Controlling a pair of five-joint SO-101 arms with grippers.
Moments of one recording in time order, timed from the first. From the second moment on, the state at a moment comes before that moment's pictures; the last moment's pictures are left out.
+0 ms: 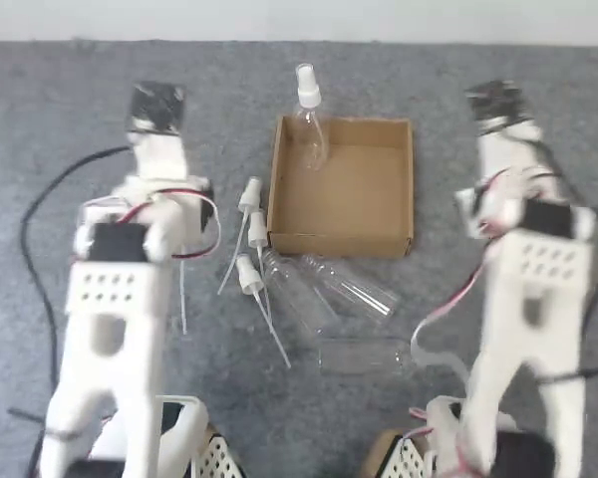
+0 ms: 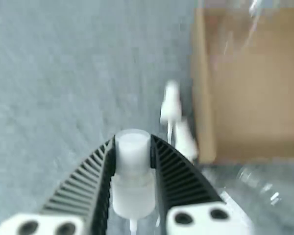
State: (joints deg) left arm -4.0 -33.2 34.6 60.7 2.7; right arm 3.9 -28.1 25.9 60.7 25.7
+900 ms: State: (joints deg) left arm -6.0 -52.2 20.3 52.1 30.6; right arm -47.3 -47.5 51.5 38.9 15.2
